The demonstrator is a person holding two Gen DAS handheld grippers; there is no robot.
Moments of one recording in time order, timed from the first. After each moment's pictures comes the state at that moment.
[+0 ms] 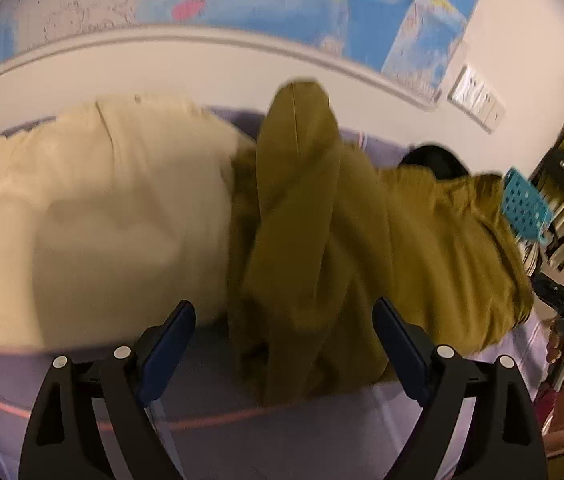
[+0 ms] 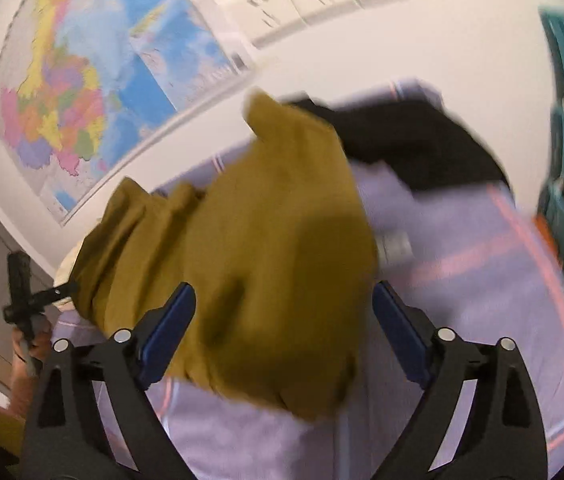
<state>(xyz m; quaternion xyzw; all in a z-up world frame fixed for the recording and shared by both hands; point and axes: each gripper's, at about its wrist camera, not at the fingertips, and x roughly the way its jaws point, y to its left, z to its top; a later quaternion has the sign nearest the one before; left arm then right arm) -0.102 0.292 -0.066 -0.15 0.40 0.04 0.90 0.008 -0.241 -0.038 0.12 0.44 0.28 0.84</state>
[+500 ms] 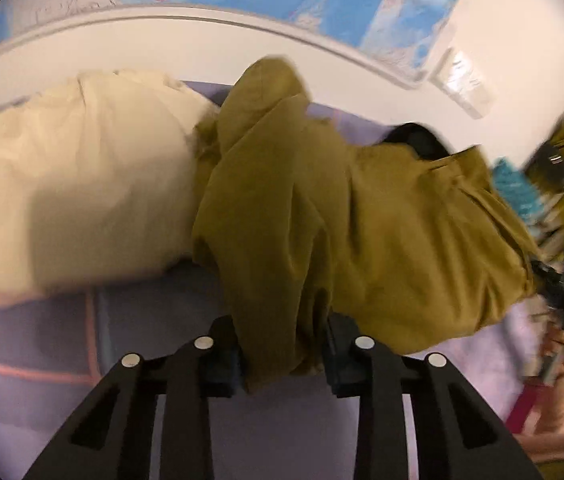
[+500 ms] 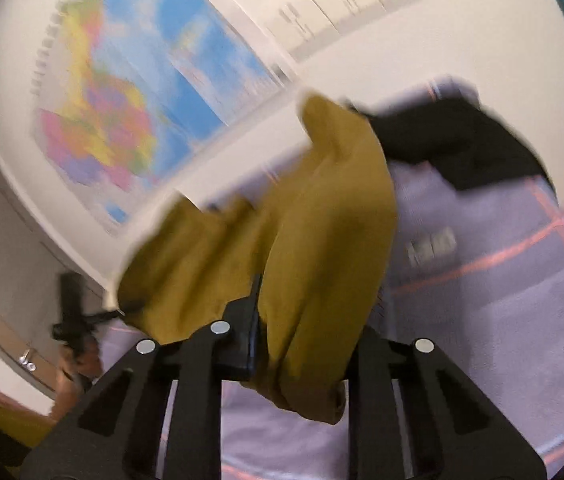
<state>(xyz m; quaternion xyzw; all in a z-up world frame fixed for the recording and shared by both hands) -0.122 0.269 -0.060 -0.19 0.42 -0.01 0.89 -0.009 -0.246 -0.004 0.17 0.39 0.36 0.83</state>
